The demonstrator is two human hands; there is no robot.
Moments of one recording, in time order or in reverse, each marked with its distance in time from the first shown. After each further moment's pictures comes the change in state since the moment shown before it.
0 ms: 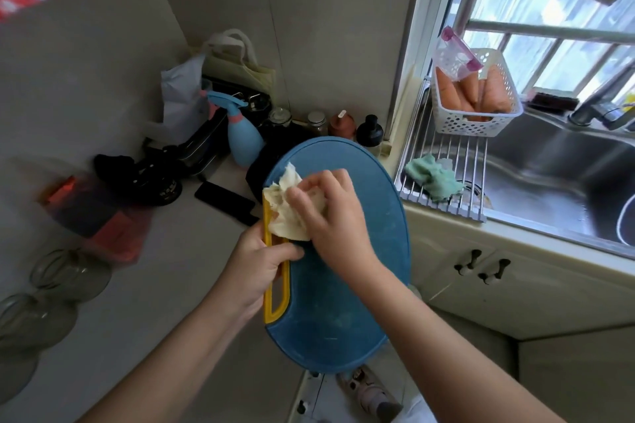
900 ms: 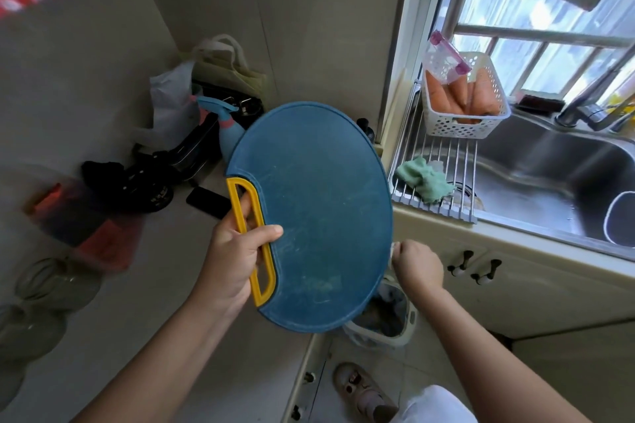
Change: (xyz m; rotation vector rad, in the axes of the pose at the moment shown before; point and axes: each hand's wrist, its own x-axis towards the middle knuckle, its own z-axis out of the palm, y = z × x) left_hand 0.011 0.009 0.001 -0.115 0.079 0.166; right_hand -0.028 0.164 -0.076 -0.841 -0.068 0.681
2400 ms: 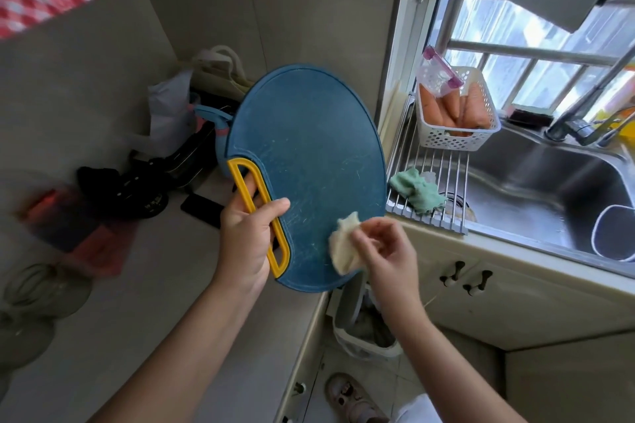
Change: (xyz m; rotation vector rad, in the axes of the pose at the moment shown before) left_hand 0.012 0.015 0.043 -0.161 0.101 0.148; right_hand -0.079 -0.057 -0.064 1.196 0.033 -0.348
